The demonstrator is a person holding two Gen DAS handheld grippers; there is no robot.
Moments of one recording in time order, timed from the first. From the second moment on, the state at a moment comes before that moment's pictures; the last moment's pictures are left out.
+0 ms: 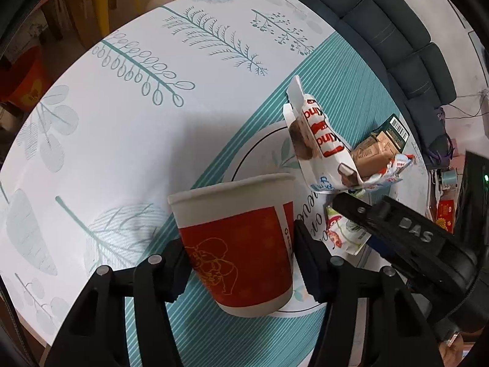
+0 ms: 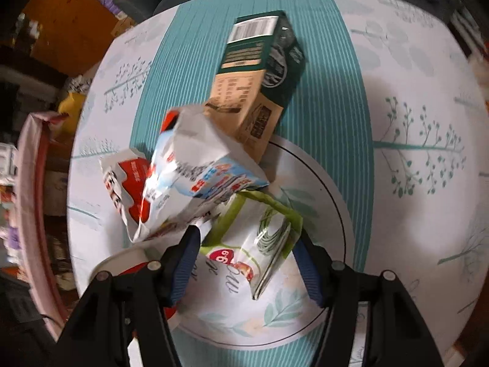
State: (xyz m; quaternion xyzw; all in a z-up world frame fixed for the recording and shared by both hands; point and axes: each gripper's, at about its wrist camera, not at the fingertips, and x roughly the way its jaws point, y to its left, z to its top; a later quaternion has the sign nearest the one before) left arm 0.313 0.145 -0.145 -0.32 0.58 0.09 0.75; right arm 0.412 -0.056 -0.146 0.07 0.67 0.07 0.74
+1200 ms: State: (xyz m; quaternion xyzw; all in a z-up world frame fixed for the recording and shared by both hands) left arm 0.123 0.136 -0.048 -0.20 0.54 -0.02 0.81; right arm 0.221 -0.107 -0.061 0.14 0.63 0.23 0.73
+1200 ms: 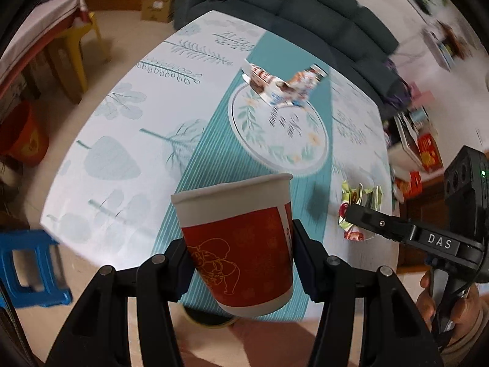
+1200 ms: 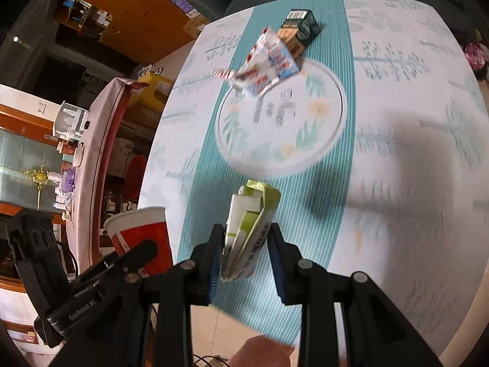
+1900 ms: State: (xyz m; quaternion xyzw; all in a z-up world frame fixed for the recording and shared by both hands) left arm -0.063 0.135 -0.068 -0.07 0.57 -0.17 0.80; right arm -0.026 -0.090 -0.077 0.21 0.63 0.14 0.74
